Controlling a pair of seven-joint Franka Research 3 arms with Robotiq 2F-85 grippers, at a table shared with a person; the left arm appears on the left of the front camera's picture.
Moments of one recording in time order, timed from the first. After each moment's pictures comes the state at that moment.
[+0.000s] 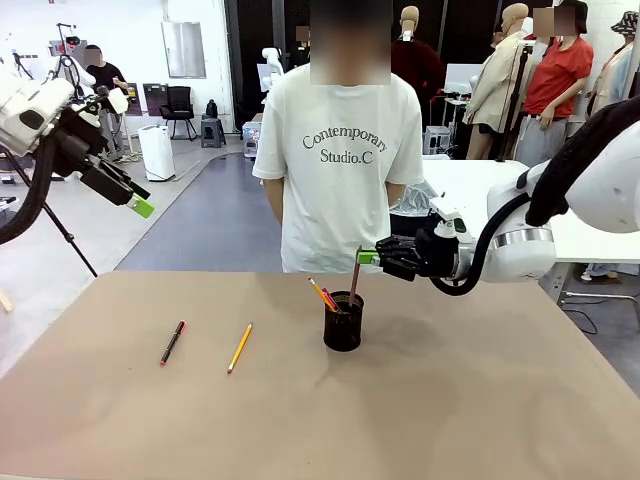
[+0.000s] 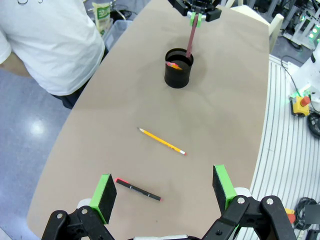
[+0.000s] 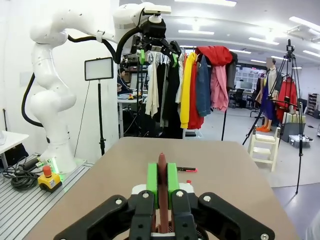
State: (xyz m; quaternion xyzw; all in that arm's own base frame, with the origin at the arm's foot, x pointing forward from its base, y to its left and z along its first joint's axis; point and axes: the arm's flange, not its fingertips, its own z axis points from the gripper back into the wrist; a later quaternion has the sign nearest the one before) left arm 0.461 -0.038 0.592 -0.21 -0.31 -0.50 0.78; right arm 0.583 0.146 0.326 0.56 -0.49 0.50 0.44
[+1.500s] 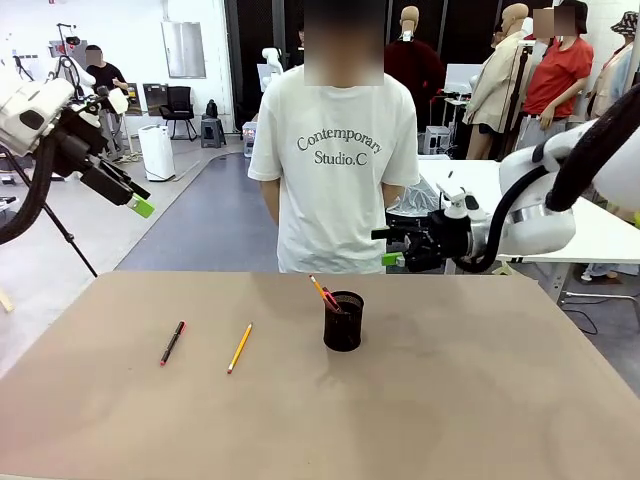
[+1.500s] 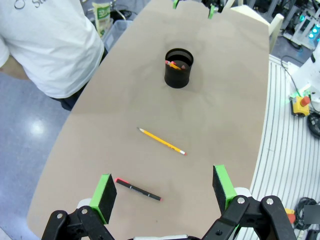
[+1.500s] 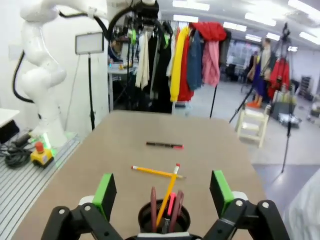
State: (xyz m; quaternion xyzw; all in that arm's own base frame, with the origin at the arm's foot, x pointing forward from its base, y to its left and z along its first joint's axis) left arm 0.461 -0.038 0.592 -0.21 -0.31 -0.50 0.78; right arm 0.589 0.121 0.378 0.48 -0.47 0.56 0.49
